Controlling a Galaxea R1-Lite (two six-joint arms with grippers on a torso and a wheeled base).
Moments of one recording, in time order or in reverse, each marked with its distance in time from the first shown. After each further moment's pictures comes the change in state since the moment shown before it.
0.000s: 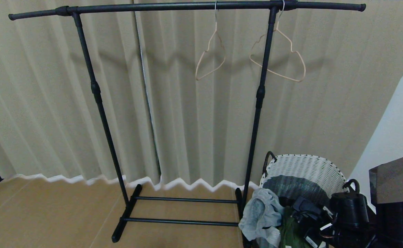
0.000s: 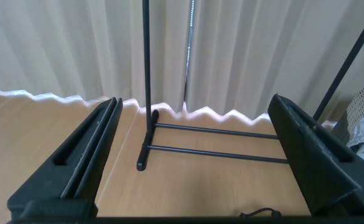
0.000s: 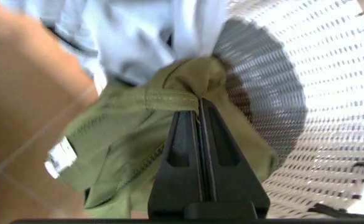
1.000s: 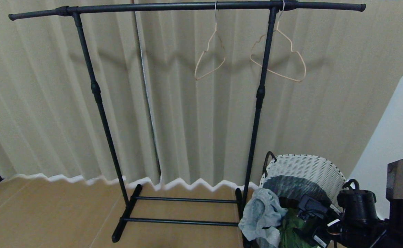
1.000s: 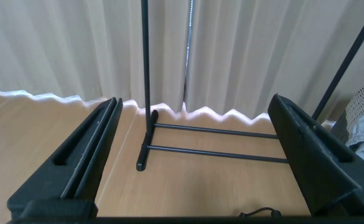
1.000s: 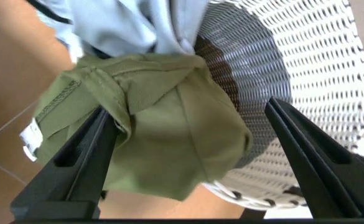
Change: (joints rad) left arm 0.000 0.000 0.000 0.000 -0.005 0.001; right arm -0.053 -0.073 -0.017 0.126 -0.004 -0.095
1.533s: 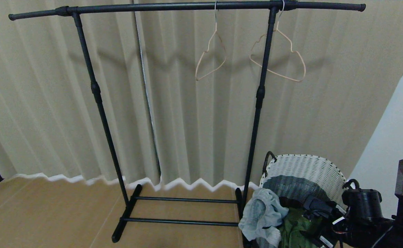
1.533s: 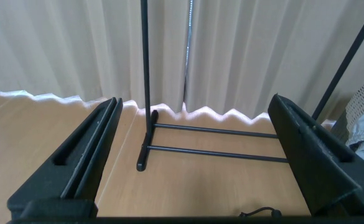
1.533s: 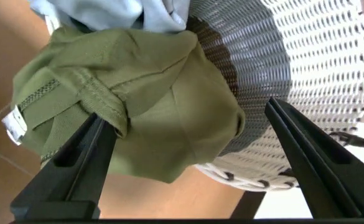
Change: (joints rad) left arm 0.000 0.000 0.000 0.000 -0.001 0.004; right arm -0.052 -0.031 -0.016 0.088 -0.002 -0.029
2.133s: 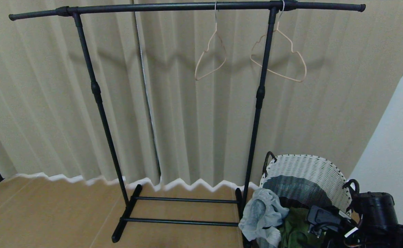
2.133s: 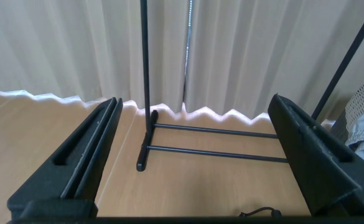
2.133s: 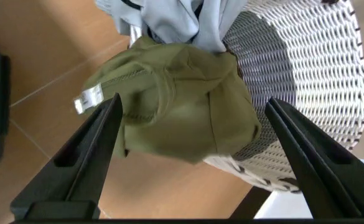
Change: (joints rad) left arm 0.000 0.000 0.000 0.000 -0.002 0.000; right arm 0.081 -0.206 0.083 0.150 0.055 -0.060
